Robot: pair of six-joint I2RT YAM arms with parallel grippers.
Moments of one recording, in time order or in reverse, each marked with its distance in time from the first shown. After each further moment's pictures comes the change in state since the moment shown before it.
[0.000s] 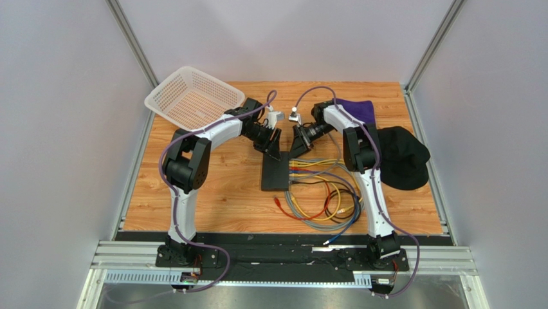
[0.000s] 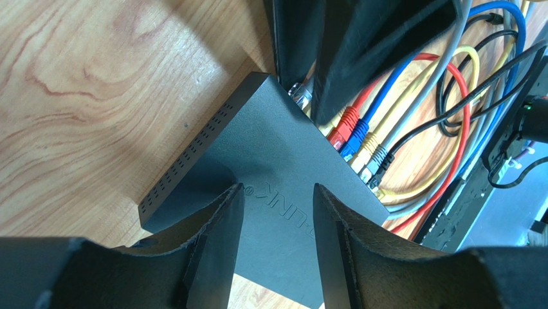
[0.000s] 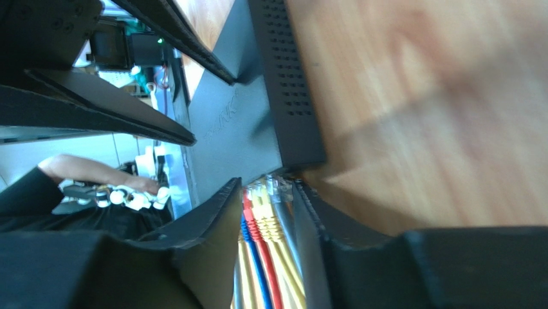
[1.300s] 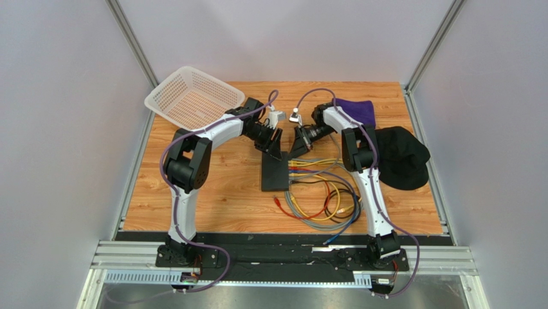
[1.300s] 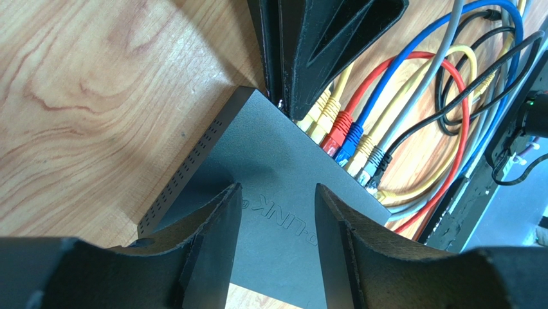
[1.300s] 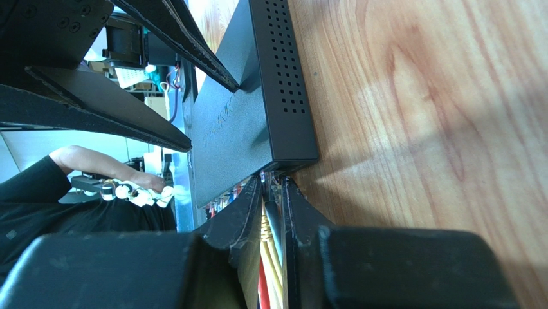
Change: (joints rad) left arm -0.004 0.008 0.012 0.003 0.012 0.023; right arm -0.018 0.067 0.055 -0.062 -0.082 -0.101
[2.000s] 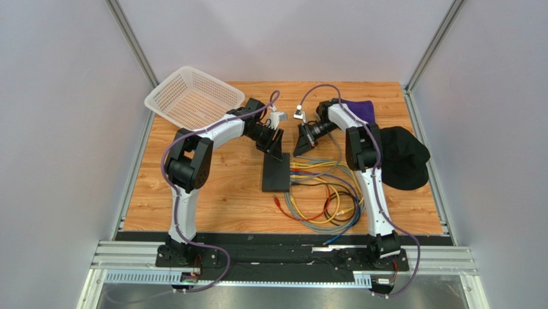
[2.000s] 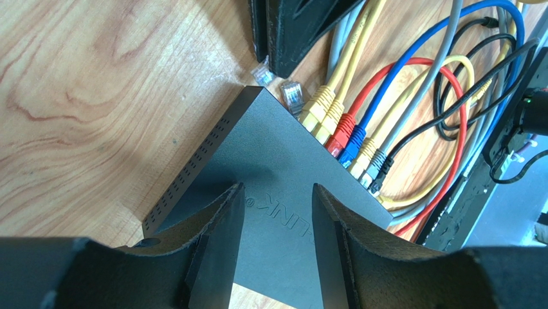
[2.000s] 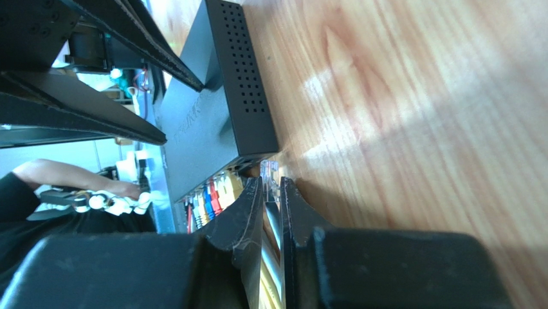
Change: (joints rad) left arm -0.008 0.010 0.007 0.002 0.009 0.002; right arm -0.032 -0.020 0.019 0.033 0.103 0.053
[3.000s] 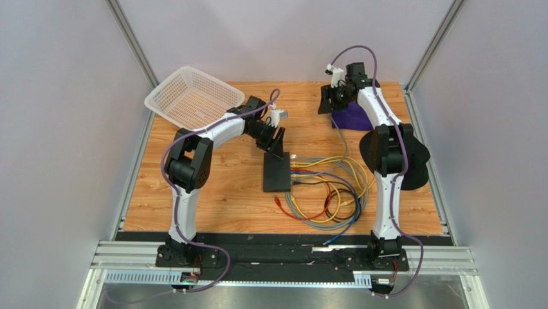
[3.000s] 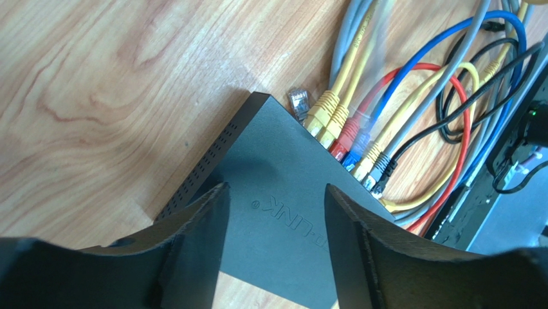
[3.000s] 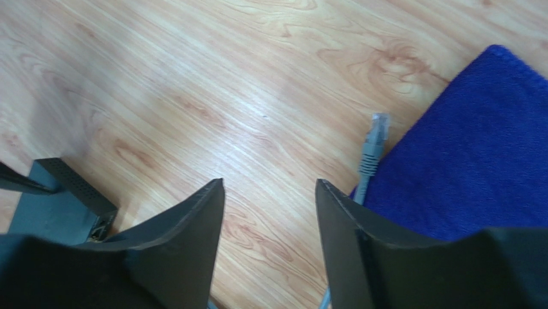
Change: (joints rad) left arm 0.000 0.001 0.032 -0.011 -0.022 -0.020; right arm -0.132 -0.329 -0.085 0.569 0.638 0.378
